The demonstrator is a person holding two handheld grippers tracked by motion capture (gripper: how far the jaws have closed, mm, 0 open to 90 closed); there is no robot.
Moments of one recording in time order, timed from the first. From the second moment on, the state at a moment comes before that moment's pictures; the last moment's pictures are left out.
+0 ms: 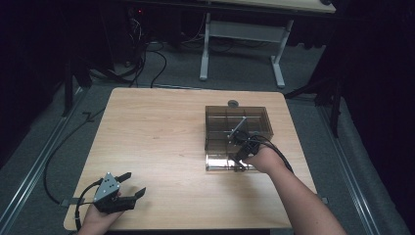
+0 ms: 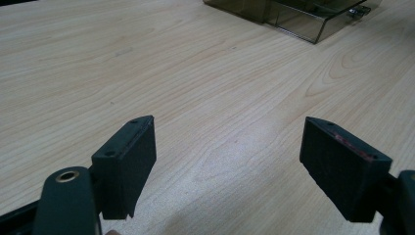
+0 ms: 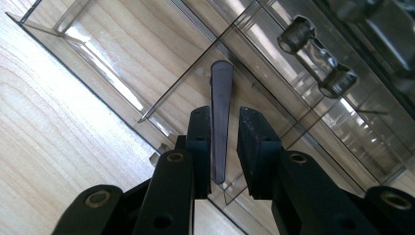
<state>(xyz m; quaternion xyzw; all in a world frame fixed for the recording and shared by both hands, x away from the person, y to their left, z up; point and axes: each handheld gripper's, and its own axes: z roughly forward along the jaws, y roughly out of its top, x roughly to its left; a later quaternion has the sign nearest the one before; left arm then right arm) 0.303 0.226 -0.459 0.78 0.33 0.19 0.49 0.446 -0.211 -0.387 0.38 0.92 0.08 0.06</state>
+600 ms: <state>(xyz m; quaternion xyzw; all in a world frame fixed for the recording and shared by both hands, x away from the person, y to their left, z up) 0.303 0.226 -0.459 0.78 0.33 0.19 0.49 0.413 -0.229 -0.374 0.43 0.90 0.10 0.06</state>
